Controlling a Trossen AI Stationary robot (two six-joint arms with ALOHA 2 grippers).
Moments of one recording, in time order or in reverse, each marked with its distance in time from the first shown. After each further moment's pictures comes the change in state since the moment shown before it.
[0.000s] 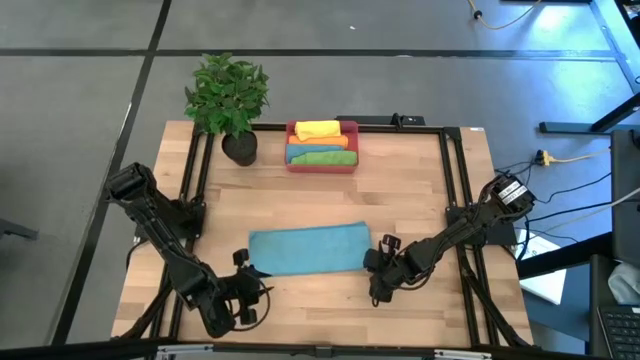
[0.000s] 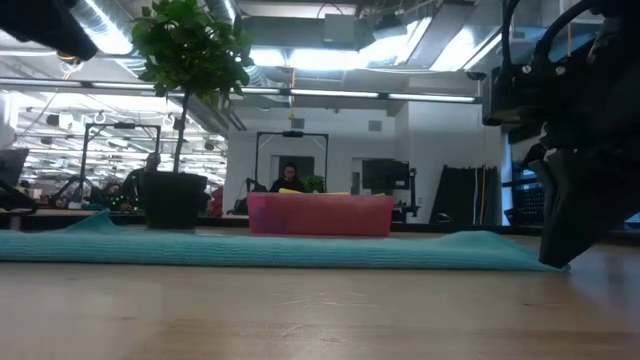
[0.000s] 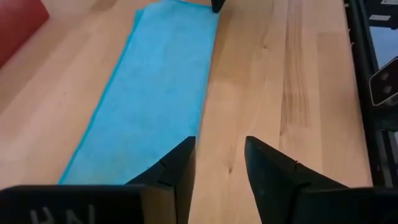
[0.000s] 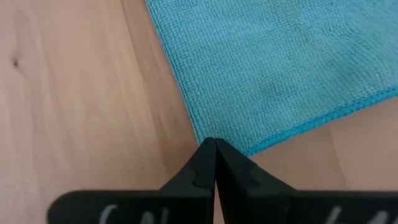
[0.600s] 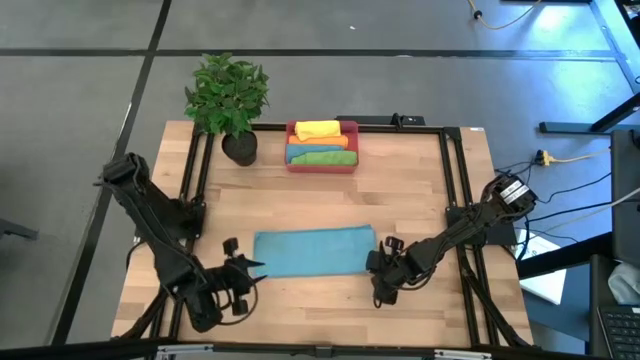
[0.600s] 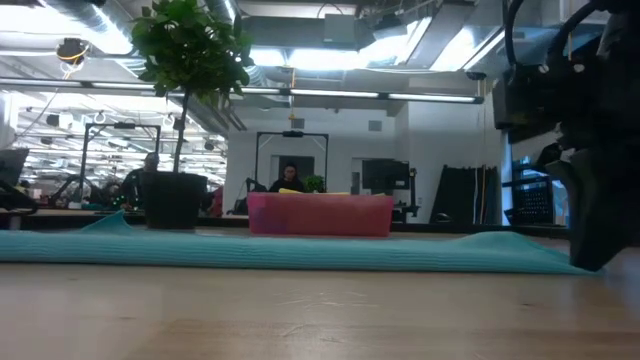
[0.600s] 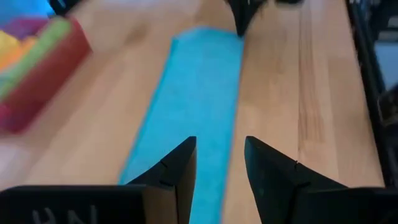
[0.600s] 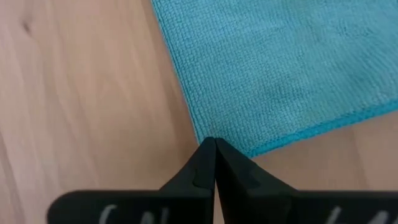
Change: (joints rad) left arm -0.022 -0.106 0.032 -0.168 -0.090 0.002; right arm 0.007 -0.006 0.005 -0.058 -0.088 0.006
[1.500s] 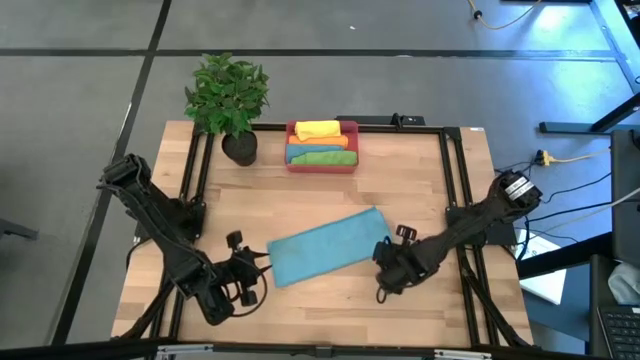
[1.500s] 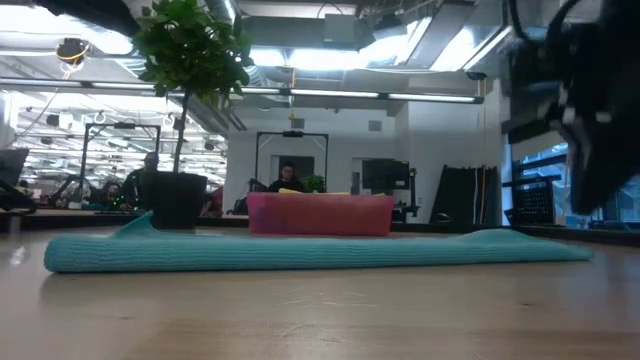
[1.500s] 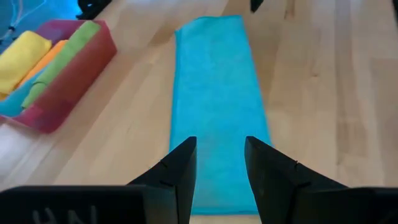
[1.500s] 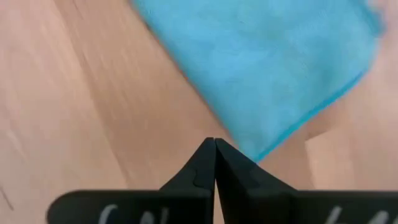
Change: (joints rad) left arm 0.064 0.006 -0.002 -0.037 -0.030 0.004; right arm -0.010 -0.054 0.111 -0.386 0.089 0.054
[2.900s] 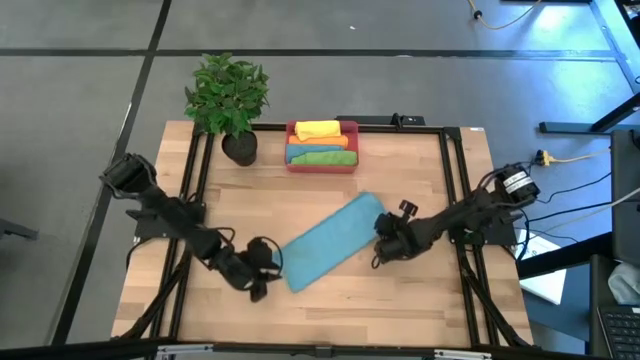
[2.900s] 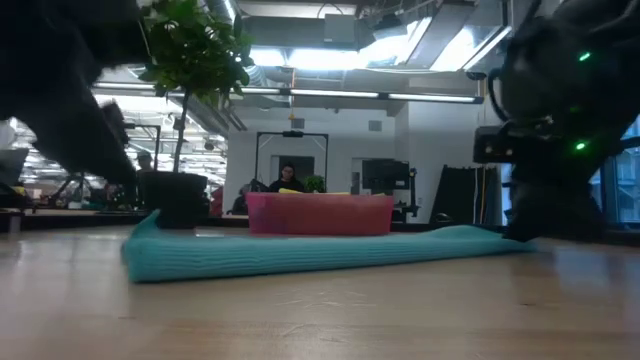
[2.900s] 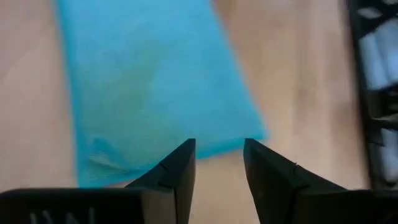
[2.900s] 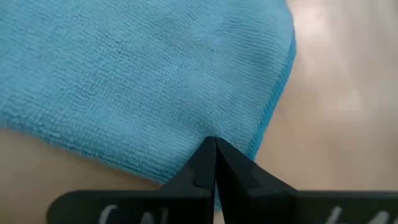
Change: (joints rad) left arm 0.226 0.000 -0.462 0.852 0.517 0.055; right arm -0.191 -0.018 -0.320 0.310 0.314 -0.045
